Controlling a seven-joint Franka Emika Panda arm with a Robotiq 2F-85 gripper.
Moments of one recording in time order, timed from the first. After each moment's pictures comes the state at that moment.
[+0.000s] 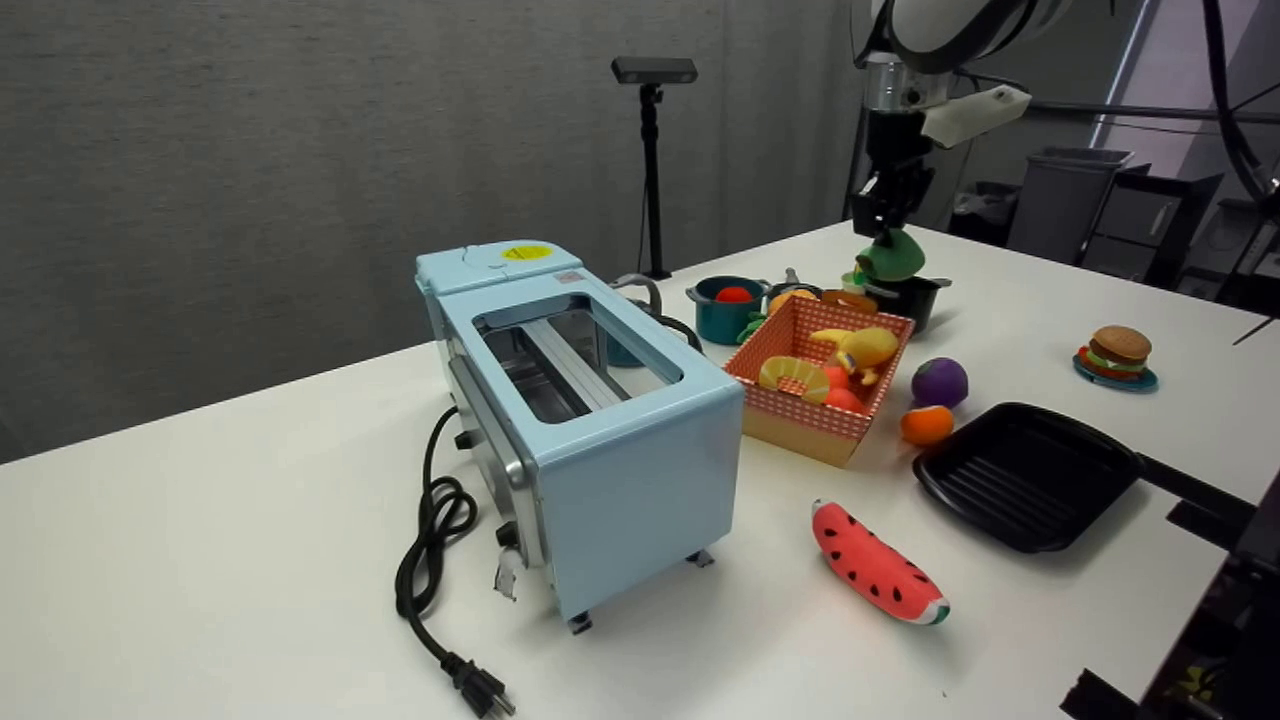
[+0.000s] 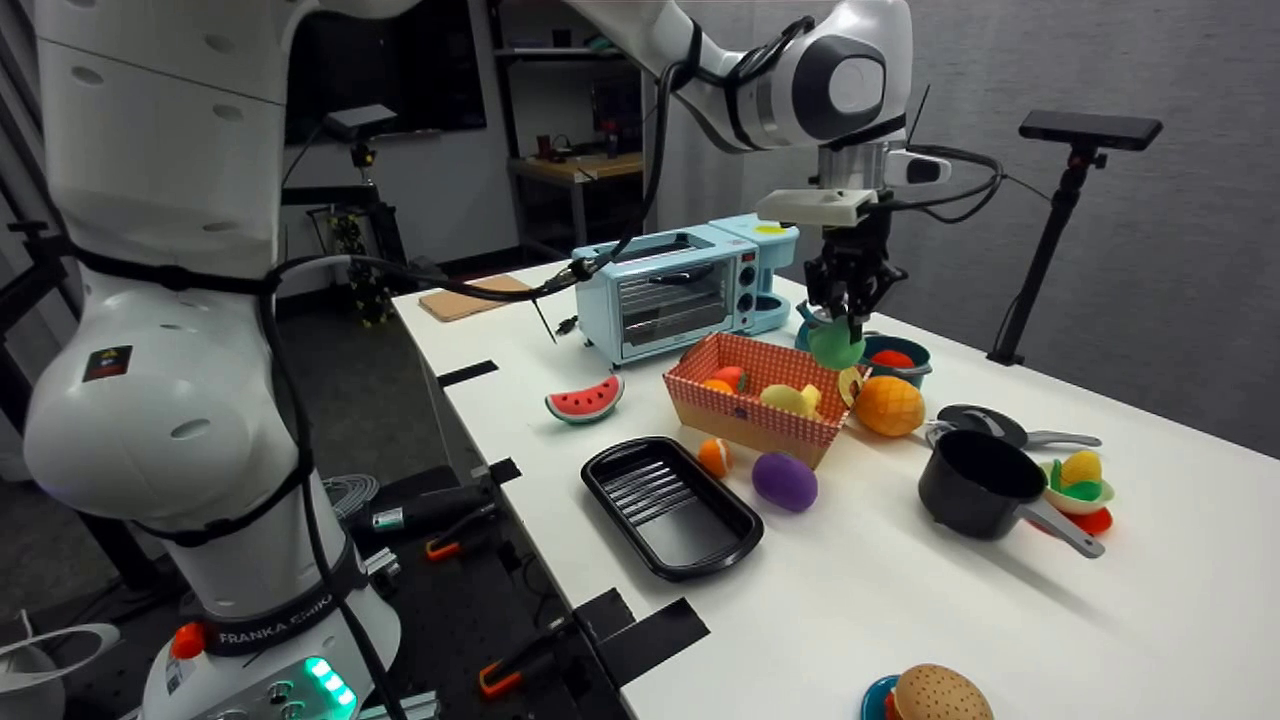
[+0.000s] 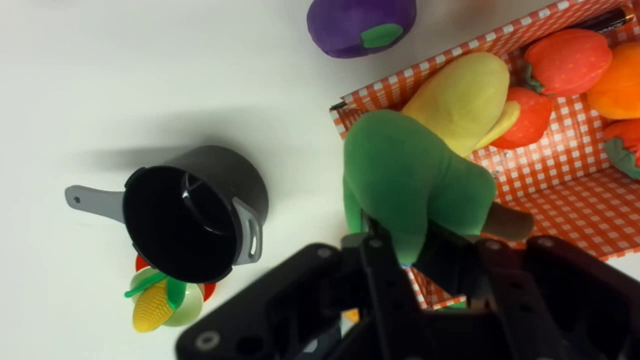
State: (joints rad) arm -0.04 0.34 -0.06 -1.73 -0.14 2.09 0.01
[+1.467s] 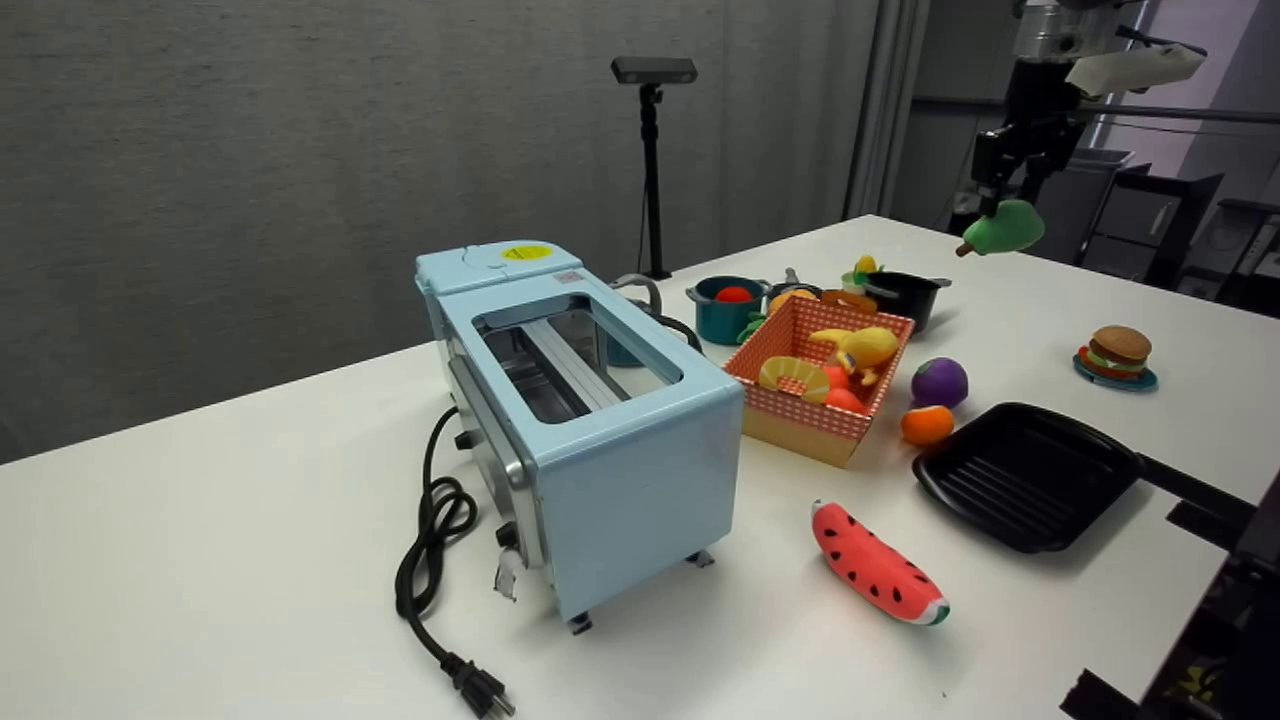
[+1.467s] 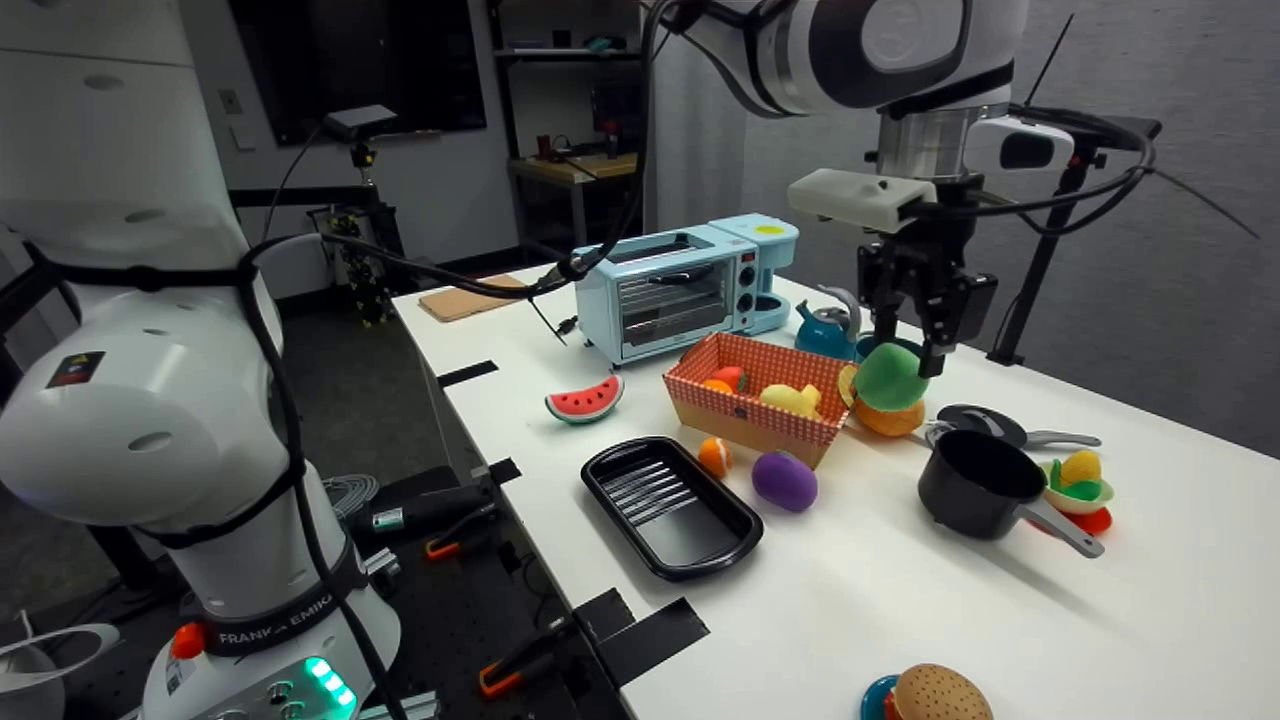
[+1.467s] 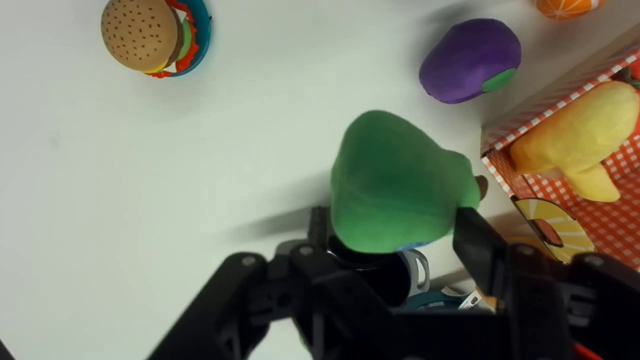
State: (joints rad) arm -0.18 0.12 -0.17 -1.95 -0.05 2.14 -0.02
